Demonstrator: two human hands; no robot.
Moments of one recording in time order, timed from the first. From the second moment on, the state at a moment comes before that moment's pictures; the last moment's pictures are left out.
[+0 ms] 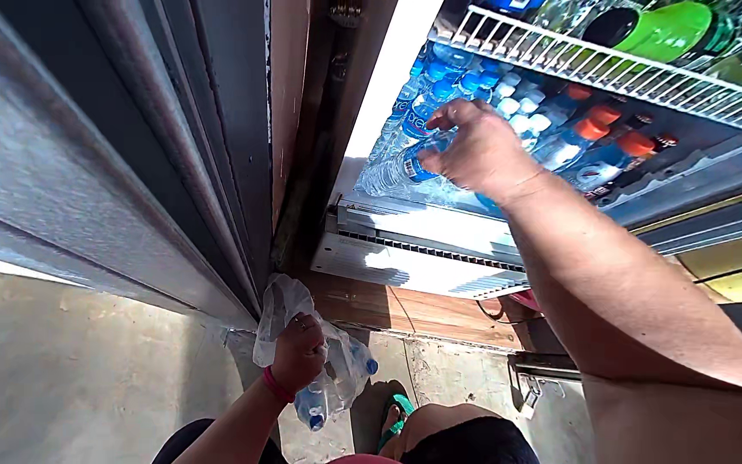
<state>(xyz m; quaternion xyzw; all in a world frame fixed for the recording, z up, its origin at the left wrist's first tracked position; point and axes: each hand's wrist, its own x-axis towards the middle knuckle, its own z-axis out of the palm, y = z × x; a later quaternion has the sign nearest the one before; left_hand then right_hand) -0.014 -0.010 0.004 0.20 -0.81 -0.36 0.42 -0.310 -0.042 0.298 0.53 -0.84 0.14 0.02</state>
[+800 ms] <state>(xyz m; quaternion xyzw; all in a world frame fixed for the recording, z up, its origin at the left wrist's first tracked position) -0.013 -0.011 0.003 0.21 -0.81 -0.36 0.42 -0.259 0.013 0.163 0.51 -0.60 0.62 -0.02</state>
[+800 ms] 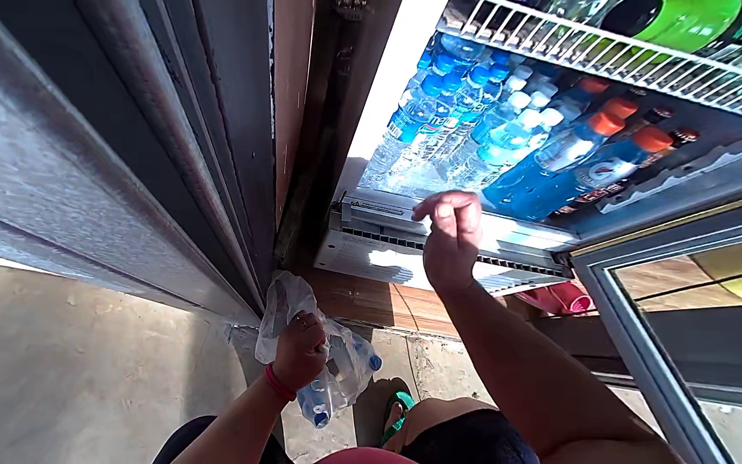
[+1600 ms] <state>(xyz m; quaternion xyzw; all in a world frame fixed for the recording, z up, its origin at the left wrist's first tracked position) -0.014 0.003 0.006 0.19 -0.79 -0.40 0.43 -0.123 0.092 -0.034 0.59 -0.53 -0.10 -0.61</state>
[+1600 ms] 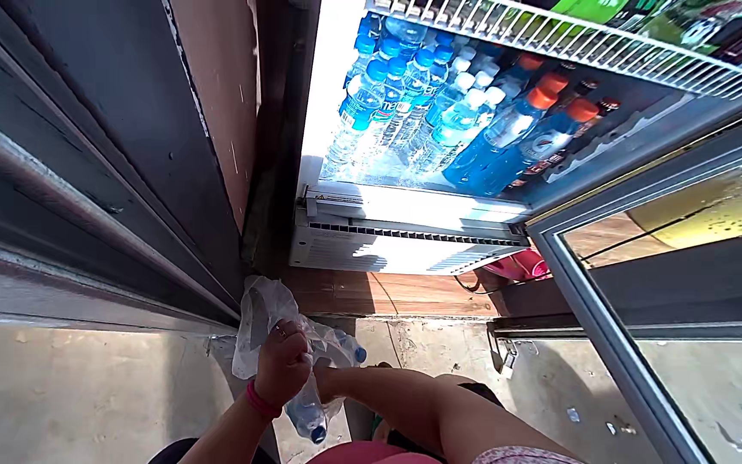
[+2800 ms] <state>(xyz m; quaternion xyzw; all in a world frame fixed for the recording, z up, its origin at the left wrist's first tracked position) -0.012 0.002 0.013 0.16 -0.78 -0.40 0.46 -0.124 0.118 -0.012 0.42 -0.62 -0.15 -0.65</state>
